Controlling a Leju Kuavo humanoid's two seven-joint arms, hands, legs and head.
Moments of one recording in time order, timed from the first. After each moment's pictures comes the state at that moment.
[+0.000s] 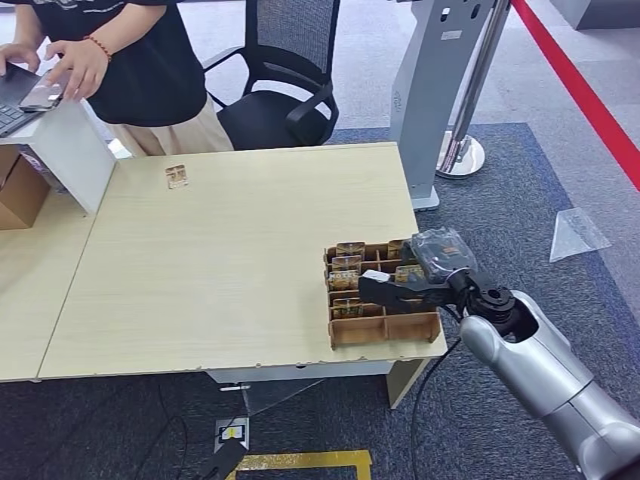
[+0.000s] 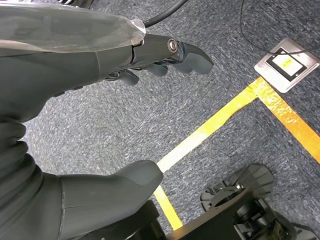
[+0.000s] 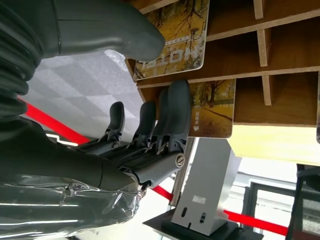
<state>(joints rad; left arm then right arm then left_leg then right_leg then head) -0.14 -0.06 -0.54 -0.22 -0.06 0.26 0.02 -0.55 -0.33 0.67 -1.35 0.97 0.25 0.28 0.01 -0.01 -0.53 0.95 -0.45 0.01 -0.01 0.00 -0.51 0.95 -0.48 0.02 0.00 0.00</state>
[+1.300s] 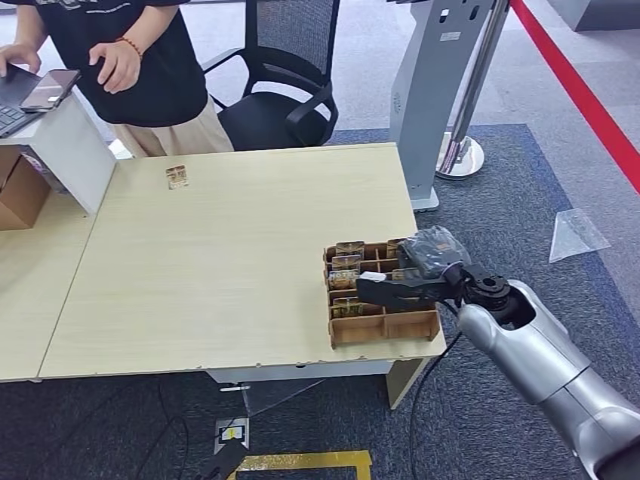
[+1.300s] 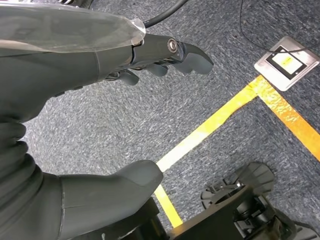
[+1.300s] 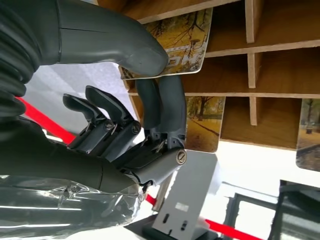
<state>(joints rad) -0.14 -0.06 -0.55 -0.22 -0.05 0.25 0.02 -0.61 -0.33 0.70 -1.29 0.95 0.34 0.22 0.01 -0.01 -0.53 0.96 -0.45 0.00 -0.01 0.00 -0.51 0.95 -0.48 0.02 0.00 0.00</state>
